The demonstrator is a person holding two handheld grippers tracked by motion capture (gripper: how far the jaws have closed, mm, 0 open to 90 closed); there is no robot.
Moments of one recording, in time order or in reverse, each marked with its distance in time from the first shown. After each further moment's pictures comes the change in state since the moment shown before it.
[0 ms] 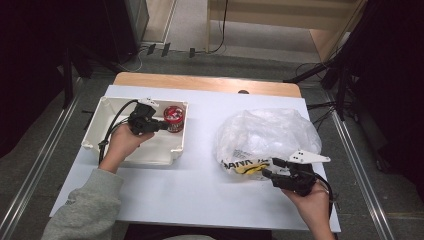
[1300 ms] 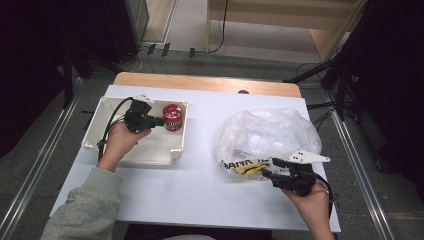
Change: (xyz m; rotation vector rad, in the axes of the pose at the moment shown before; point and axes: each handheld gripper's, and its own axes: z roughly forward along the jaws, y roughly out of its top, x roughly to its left) left arm 0.014 -0.001 -0.006 -0.027 0.034 -0.048; right arm 0.000 0.000 0.000 0.002 0.001 0.001
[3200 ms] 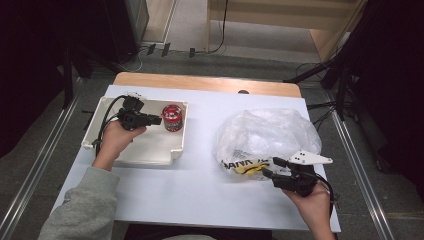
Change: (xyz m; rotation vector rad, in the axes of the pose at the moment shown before) left arm 0.014 -0.001 -0.013 -0.014 -0.033 -0.105; right arm 0.002 0.001 -0.005 -0.033 -0.001 -0.013
